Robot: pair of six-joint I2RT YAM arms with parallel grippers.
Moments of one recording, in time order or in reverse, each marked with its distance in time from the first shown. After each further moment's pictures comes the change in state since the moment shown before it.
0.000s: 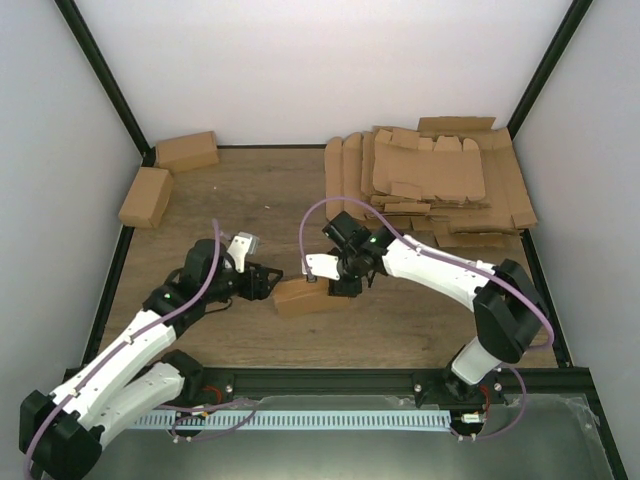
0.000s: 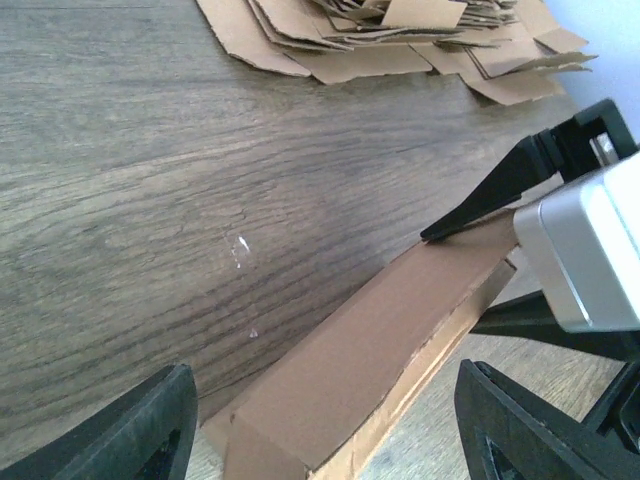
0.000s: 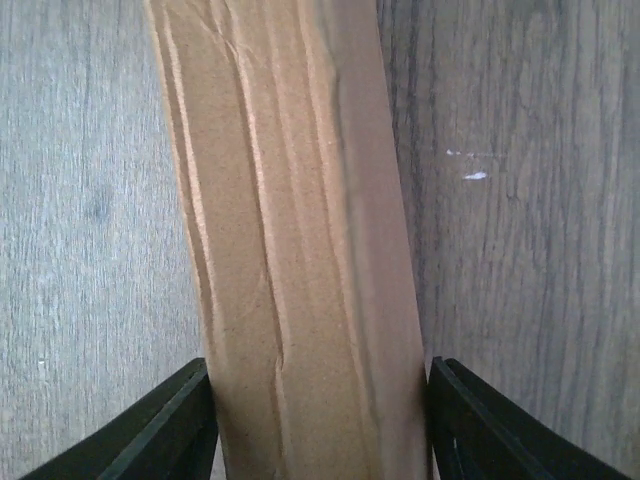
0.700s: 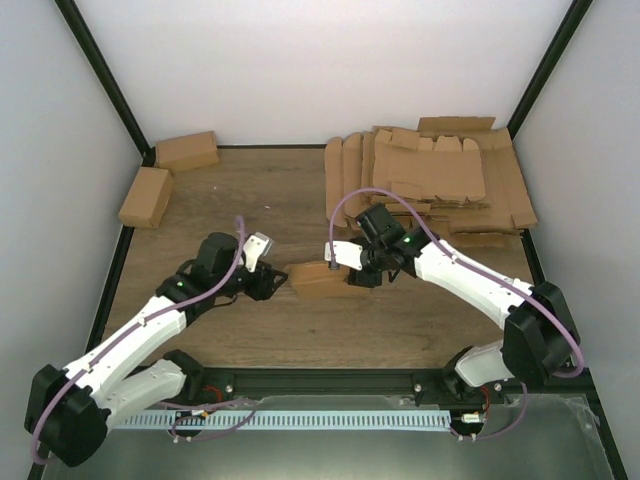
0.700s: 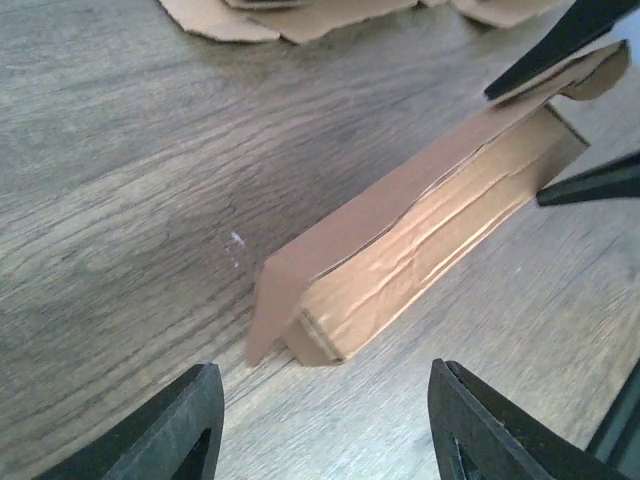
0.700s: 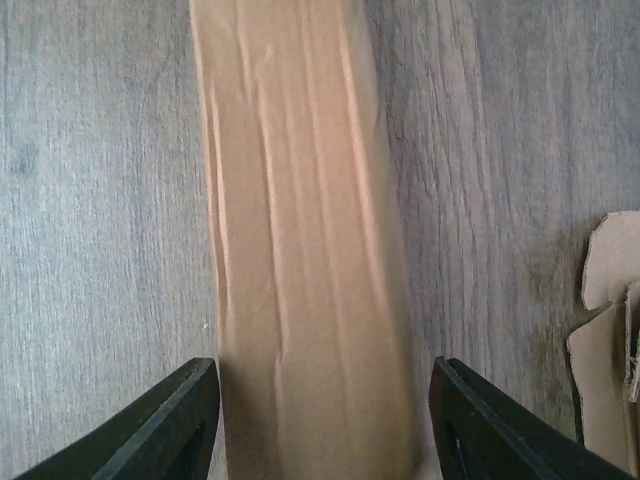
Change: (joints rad) left arm -0.016 0.115 0.042 0.002 0.040 0.177; right arm -0.138 -0.181 -0.106 0.062 -0.036 -0.061
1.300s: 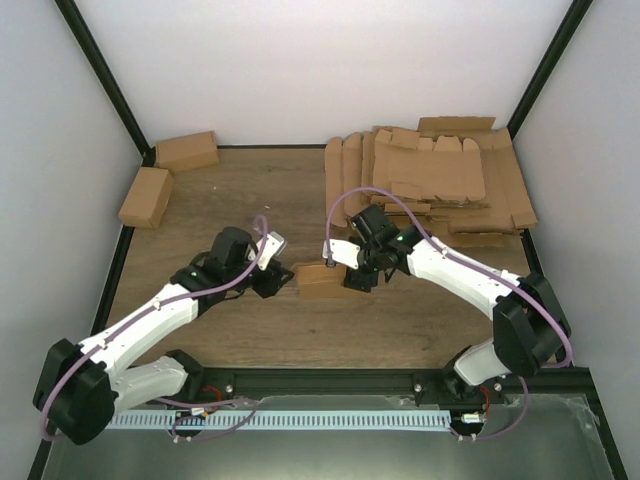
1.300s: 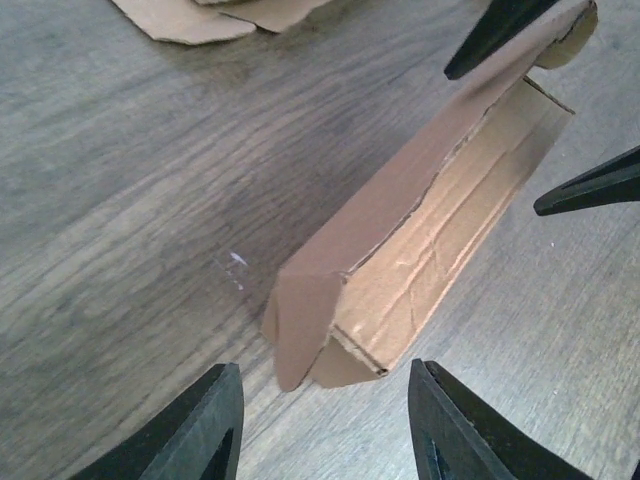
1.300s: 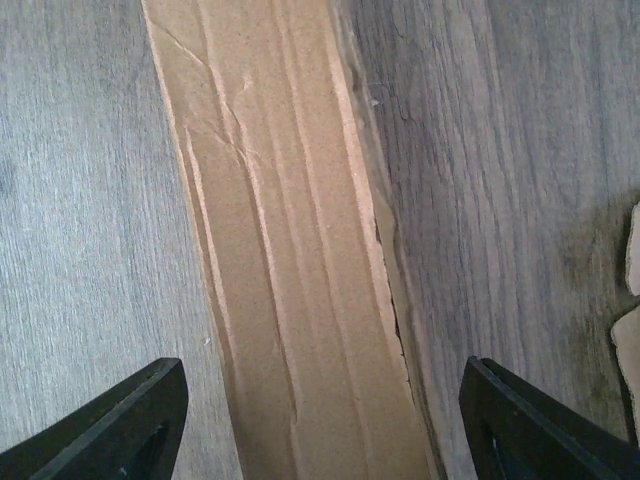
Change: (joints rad) left arm -0.021 0.131 0.041 0.041 -0.027 0.157; right arm -0.006 0.065 -0.006 0.032 0.006 0.081
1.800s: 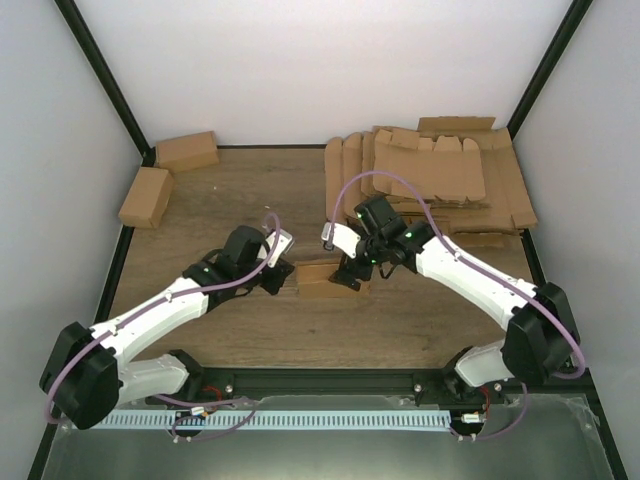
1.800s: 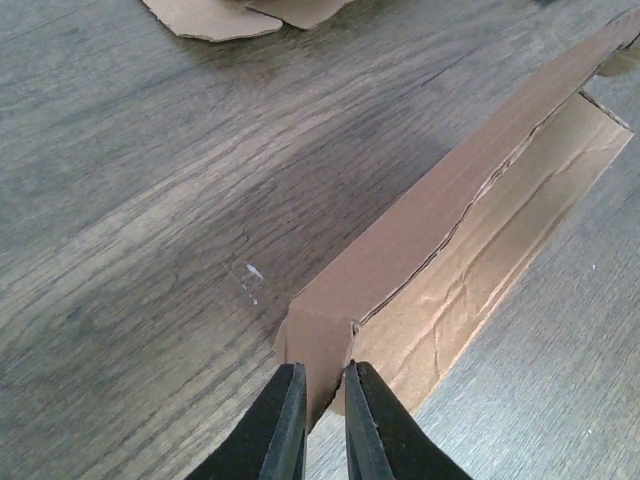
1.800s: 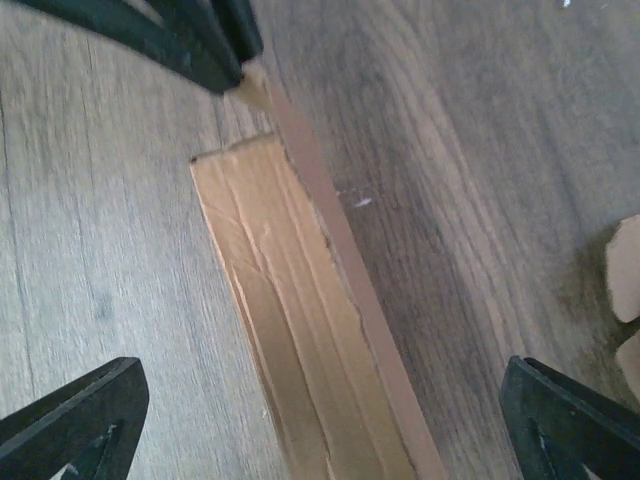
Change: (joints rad) left arm -0.070 0.096 0.039 0.029 -0.113 -0.050; right arm 0.000 -0.047 0.060 -0.011 -0.109 0.199
